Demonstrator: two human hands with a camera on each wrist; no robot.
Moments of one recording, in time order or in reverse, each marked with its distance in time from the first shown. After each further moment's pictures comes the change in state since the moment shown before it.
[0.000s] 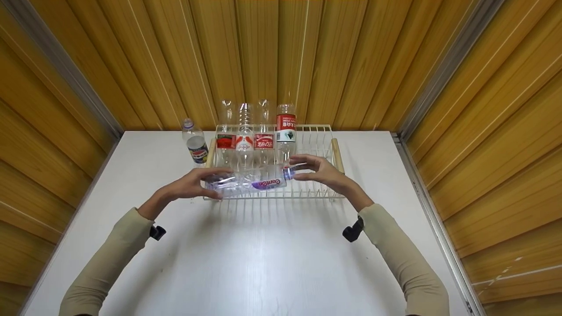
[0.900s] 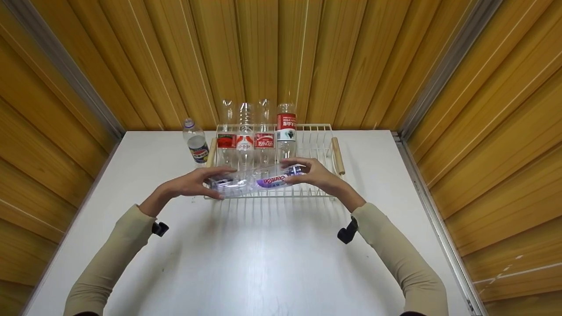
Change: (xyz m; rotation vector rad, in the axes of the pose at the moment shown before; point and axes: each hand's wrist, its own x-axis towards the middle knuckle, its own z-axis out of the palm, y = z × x) left_hand 0.002 0.013 -0.004 0.038 -0.110 -0.058; right_hand 0.006 -0.009 0.023 -0.012 0.007 0.023
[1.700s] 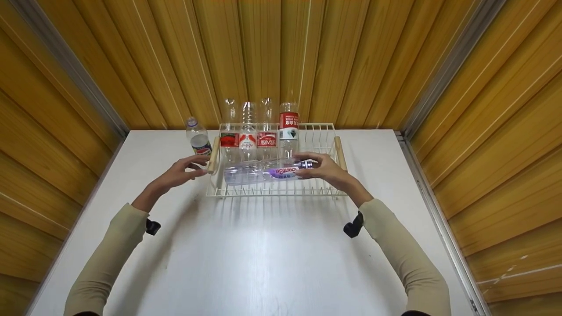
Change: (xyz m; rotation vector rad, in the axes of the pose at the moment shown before) left_hand -0.023 -0.049 -0.024 -0.089 0.398 -0.161; right_hand 0.001 0.014 -0.023 0.027 0.050 0.024
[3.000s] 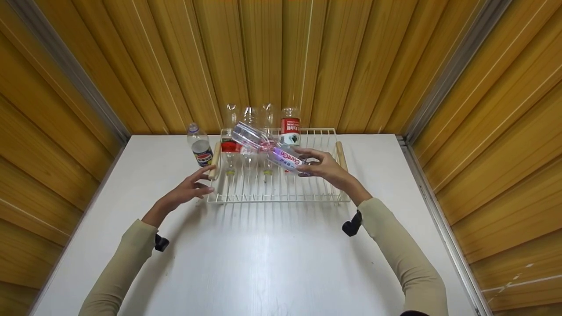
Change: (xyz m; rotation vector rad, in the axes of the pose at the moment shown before) left_hand 0.009 -0.049 0.026 -0.167 -0.048 -0.083; right_hand 0.020 0.000 -0.006 0.125 0.043 -0.016
